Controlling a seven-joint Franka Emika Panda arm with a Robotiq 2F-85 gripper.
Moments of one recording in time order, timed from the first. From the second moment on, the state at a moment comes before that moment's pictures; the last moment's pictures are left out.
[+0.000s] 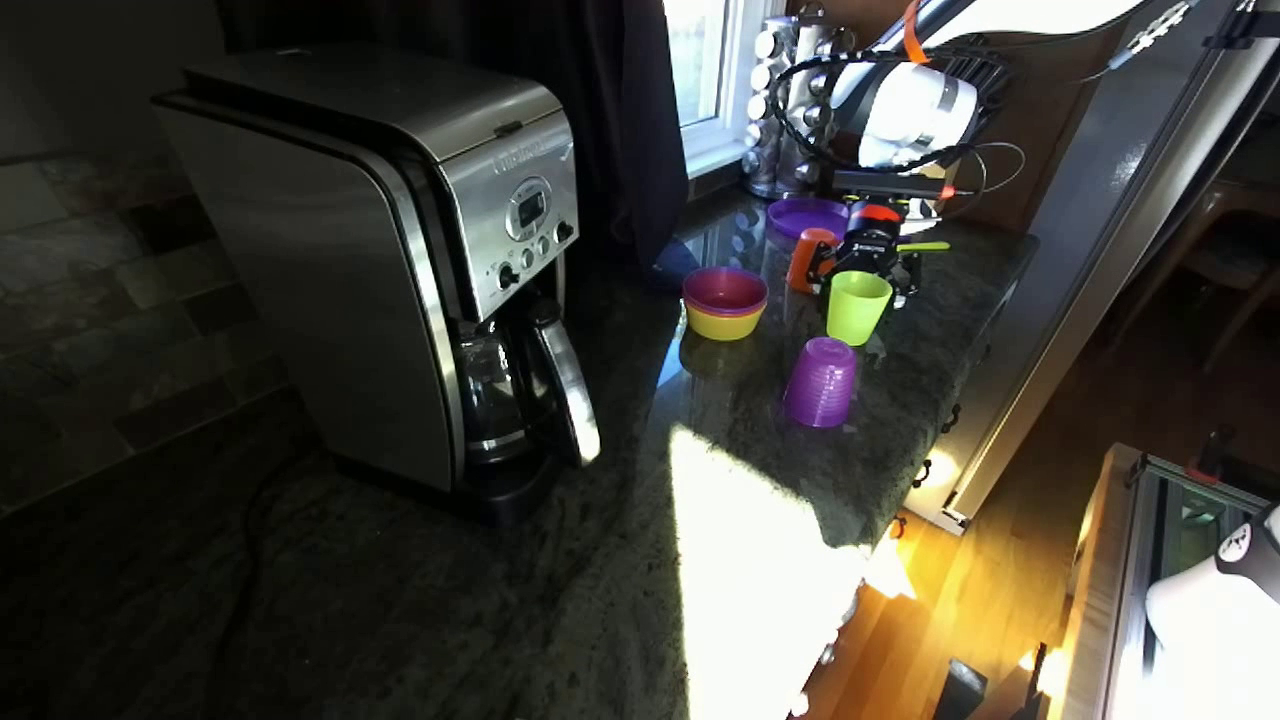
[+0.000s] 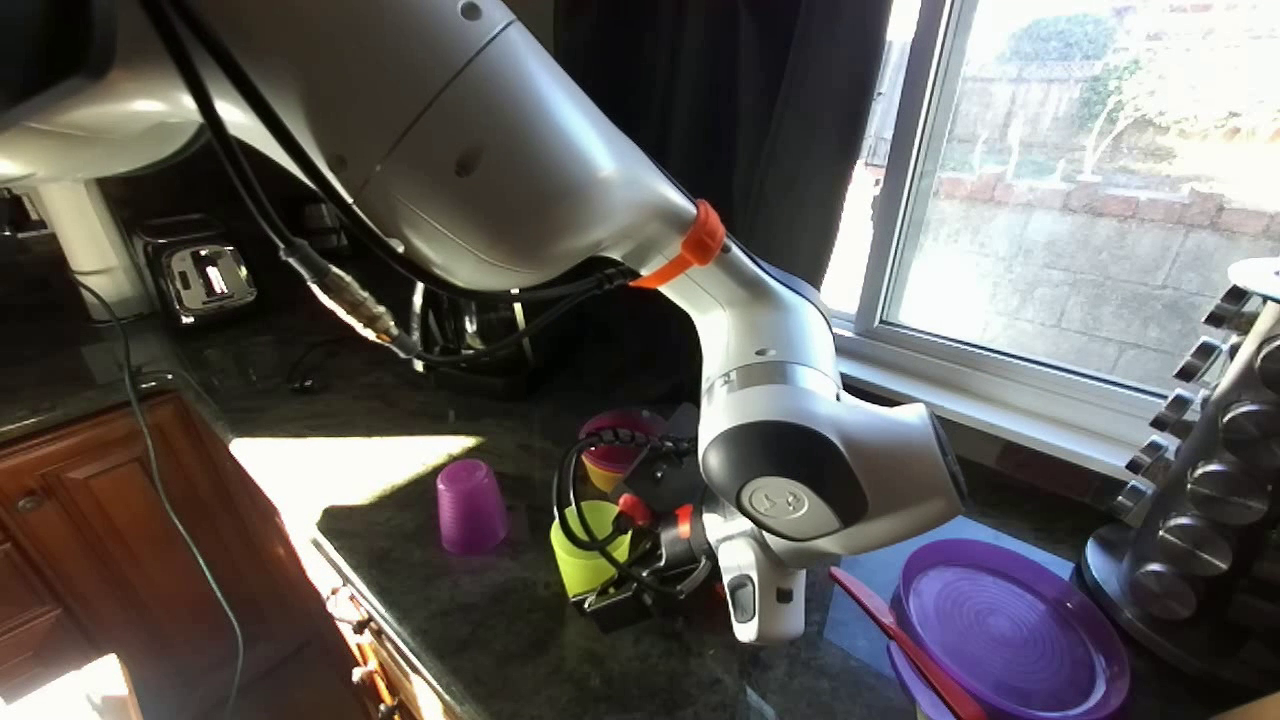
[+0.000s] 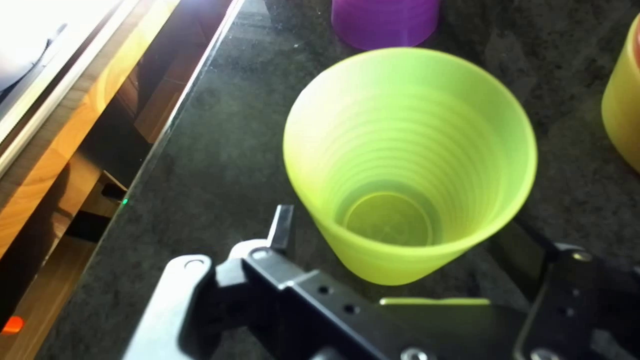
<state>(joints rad) -0.30 0.52 -0.27 -1.87 0.59 1.60 0.48</state>
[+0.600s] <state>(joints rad) -0.30 0.53 -0.27 -1.85 0.59 1.60 0.48</state>
